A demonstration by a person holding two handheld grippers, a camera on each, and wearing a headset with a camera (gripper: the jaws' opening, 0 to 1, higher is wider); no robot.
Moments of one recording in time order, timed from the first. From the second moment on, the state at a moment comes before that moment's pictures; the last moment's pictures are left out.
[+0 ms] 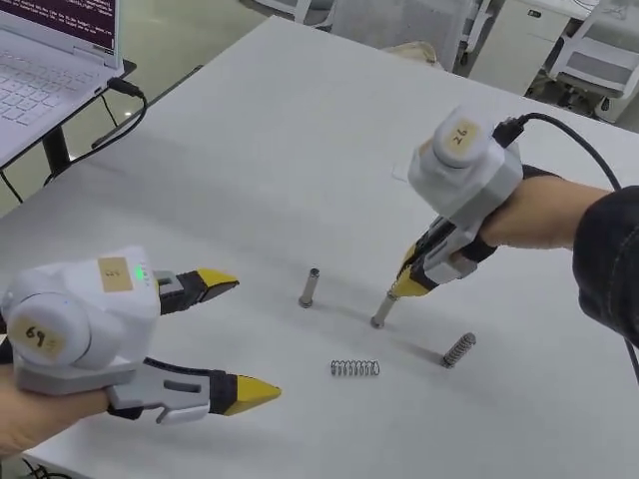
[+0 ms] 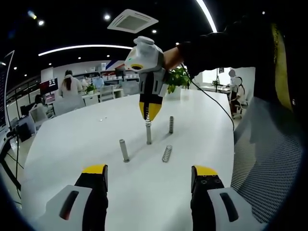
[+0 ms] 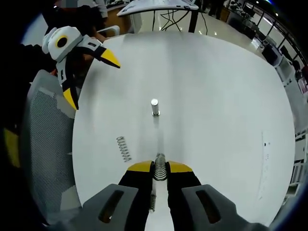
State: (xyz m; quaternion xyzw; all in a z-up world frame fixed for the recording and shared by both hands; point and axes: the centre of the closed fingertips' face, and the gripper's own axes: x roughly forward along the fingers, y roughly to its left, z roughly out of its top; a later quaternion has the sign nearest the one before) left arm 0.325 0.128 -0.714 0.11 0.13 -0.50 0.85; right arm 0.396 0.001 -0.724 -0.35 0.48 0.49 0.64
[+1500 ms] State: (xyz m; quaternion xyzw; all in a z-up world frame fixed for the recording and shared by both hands) left arm 0.323 0.127 -0.715 0.12 0.14 -0.51 0.84; right arm 0.379 -0.003 -0.775 -0.34 0.50 0.49 0.63
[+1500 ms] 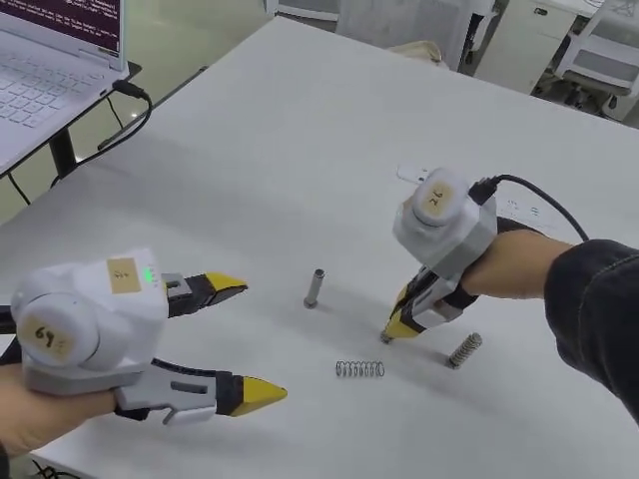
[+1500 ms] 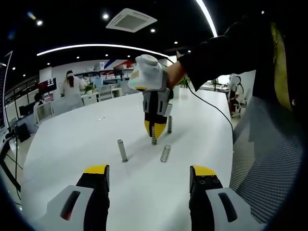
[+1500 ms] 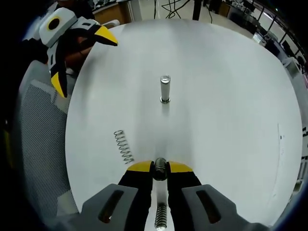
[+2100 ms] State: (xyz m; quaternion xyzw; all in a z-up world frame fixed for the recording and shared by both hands) left arm 0.322 0.126 -0.714 0.12 0.14 -0.51 0.84; right arm 0.378 -0.001 -0.778 -0.34 0.49 0.49 0.63
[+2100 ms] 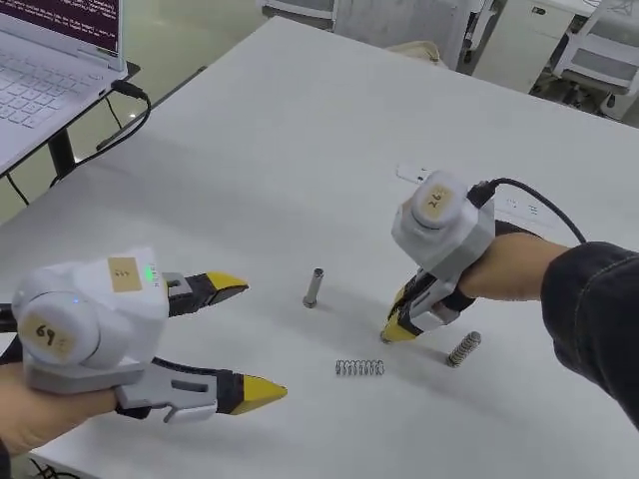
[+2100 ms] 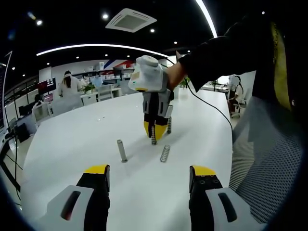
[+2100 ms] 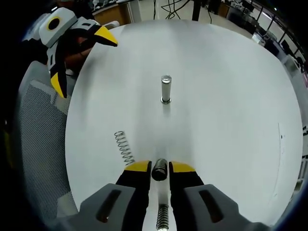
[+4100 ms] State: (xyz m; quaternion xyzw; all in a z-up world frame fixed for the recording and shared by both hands) left arm 0.319 0.103 -0.720 0.13 0.15 -0.54 0.82; right arm 0.358 -0.011 -0.700 -0.23 0.36 0.47 0.77
